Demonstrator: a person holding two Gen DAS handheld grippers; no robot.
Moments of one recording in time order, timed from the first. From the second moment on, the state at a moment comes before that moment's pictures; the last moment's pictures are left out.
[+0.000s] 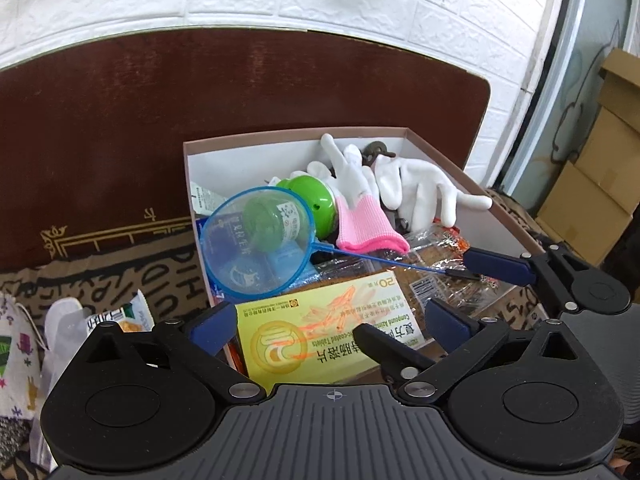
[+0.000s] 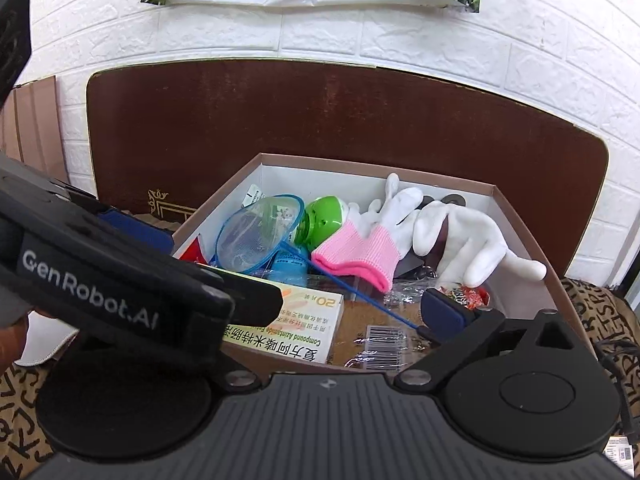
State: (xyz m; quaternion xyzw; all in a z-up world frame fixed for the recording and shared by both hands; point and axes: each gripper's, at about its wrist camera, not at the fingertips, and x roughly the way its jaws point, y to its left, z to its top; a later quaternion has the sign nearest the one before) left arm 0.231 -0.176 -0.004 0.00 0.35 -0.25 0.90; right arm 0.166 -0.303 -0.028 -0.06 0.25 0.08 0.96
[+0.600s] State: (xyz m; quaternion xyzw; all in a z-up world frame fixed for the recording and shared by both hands) left arm 0.151 -0.135 0.025 0.00 0.30 -0.17 0.94; right arm 0.104 -0.269 0.000 -0.04 0.21 0.07 0.97
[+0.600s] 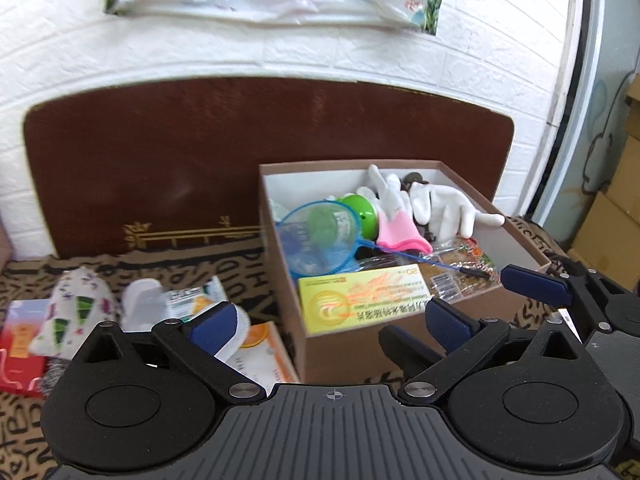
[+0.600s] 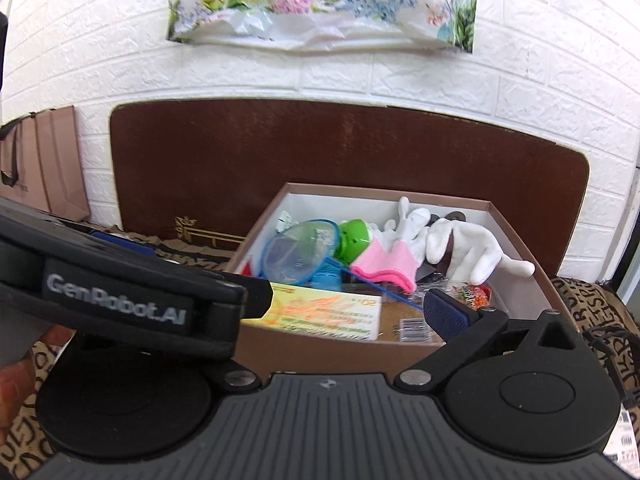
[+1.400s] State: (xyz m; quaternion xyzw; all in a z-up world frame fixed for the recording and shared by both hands) left arm 0.050 -0.060 -0.007 0.01 0.33 -0.08 0.94; right arm 0.004 -0.177 -0.024 -0.03 0.21 0.12 0.97
